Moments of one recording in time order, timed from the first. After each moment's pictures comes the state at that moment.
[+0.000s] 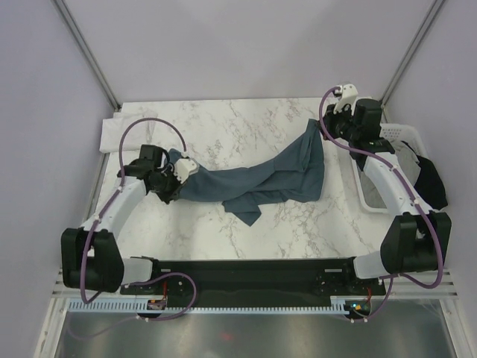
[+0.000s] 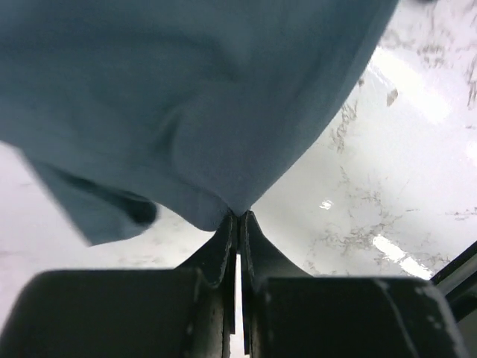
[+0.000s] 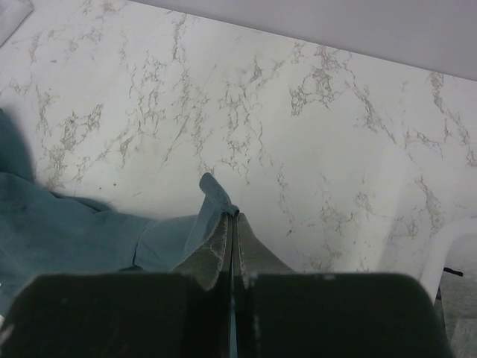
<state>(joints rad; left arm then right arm) -0.10 1.32 0.86 -0.73 0.34 0.75 0.05 1.44 1.17 -0.10 -0.39 -0.02</state>
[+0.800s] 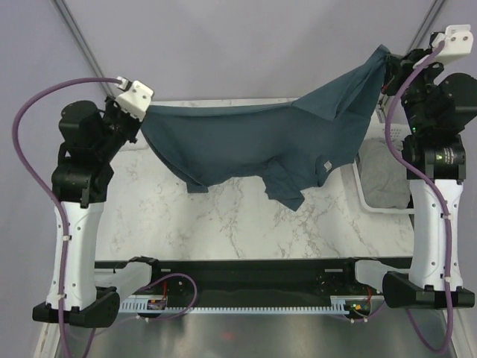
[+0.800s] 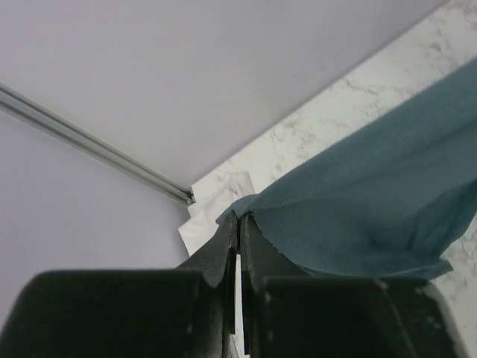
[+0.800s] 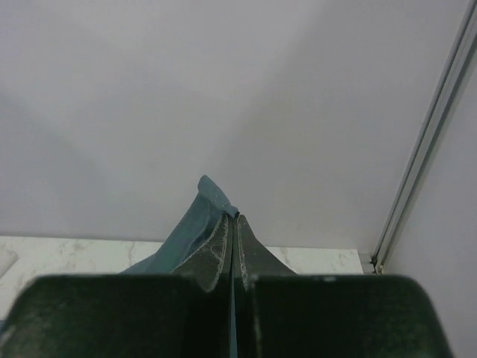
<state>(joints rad) -0.11 1.07 1.56 -0.68 0.13 0.60 -0.04 1.19 1.68 -0.27 -0.12 0.08</state>
